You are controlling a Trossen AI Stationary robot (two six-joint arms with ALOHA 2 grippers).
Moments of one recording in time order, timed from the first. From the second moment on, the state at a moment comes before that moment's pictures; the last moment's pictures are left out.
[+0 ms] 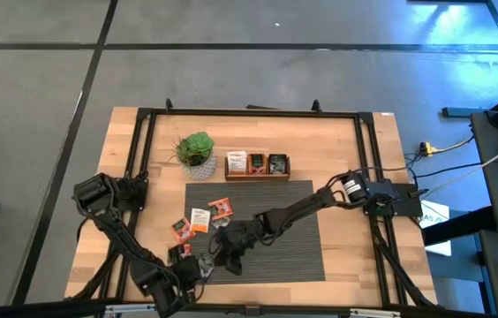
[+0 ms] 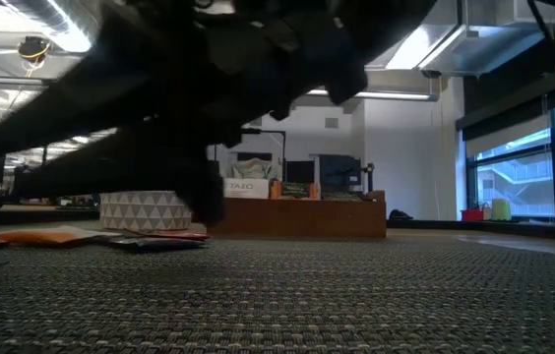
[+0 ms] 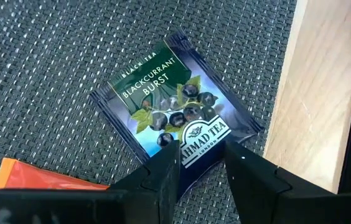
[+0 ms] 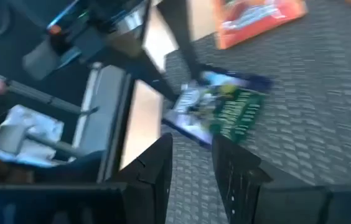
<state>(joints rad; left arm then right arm) -0.98 1.93 1.09 -0.49 -0.52 -1.33 0.31 2.33 1.57 0.21 -0.27 0.63</state>
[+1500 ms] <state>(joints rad) -0.99 1.93 1.08 -0.45 -0.61 -1.30 0.34 2.39 1.88 -0.30 -0.07 0.32</state>
